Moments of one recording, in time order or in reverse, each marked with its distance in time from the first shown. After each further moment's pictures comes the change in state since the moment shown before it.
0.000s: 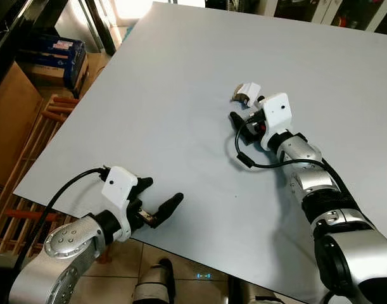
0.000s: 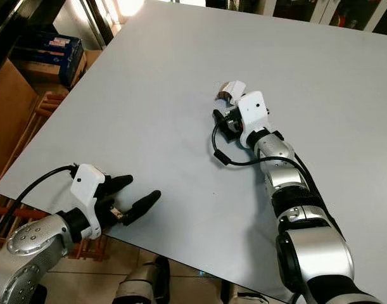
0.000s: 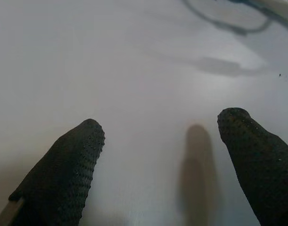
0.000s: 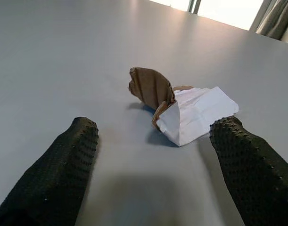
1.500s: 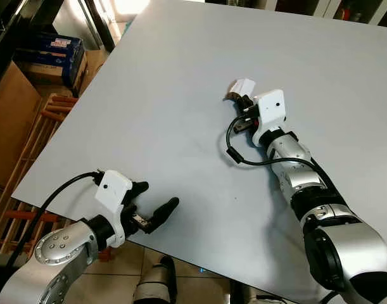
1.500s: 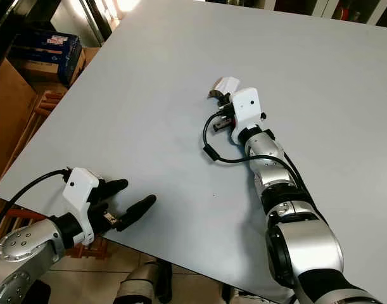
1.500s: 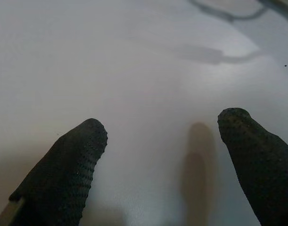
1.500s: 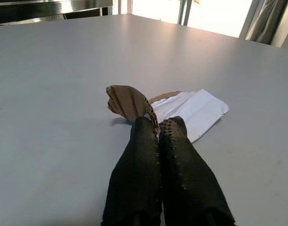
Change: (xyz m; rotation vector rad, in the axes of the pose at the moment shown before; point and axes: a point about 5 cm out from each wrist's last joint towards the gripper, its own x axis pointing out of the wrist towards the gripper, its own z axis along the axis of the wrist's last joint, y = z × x) left arm -0.010 0.000 0.000 -0.004 0.020 0.008; right arm 0.007 0.013 0.004 0.026 -0.059 -0.039
